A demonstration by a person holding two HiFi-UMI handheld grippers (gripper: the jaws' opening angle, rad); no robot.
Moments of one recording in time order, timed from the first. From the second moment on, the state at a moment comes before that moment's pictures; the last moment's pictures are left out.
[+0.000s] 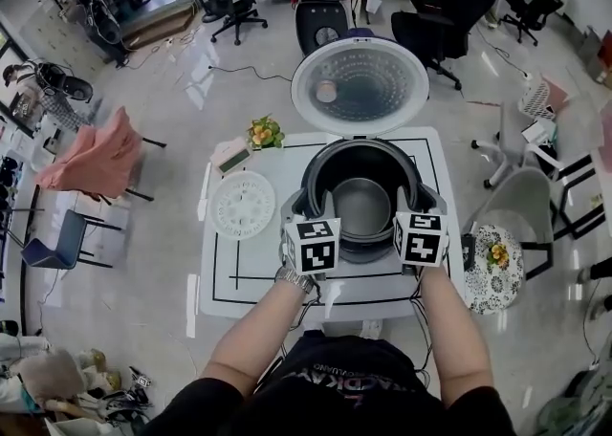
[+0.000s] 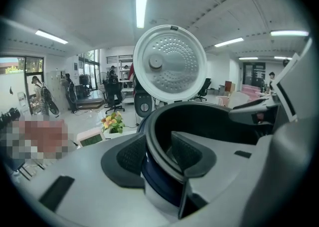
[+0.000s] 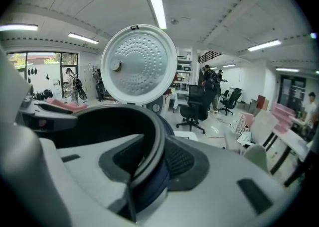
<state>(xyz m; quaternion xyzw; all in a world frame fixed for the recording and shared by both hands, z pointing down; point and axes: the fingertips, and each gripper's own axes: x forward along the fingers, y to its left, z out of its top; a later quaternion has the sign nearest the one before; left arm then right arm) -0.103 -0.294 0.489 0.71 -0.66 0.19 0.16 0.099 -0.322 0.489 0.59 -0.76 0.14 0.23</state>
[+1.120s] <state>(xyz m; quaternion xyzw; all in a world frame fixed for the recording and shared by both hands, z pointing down) -0.115 -0.284 0.435 0.68 -0.71 0.10 0.16 0.101 -0.316 0.421 0.59 -0.78 0.16 0.10</state>
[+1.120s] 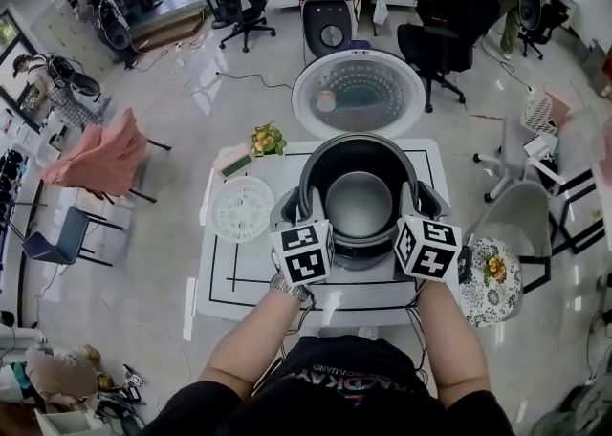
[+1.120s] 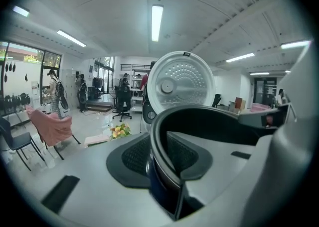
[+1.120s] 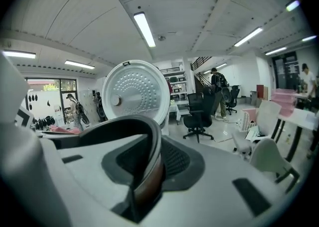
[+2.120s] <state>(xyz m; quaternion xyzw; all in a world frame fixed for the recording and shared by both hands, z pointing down) -0.180 -0.219 0.327 0.60 -0.79 0.02 0.07 0.028 -0.295 0.323 0.48 -0.87 0.12 0.00</state>
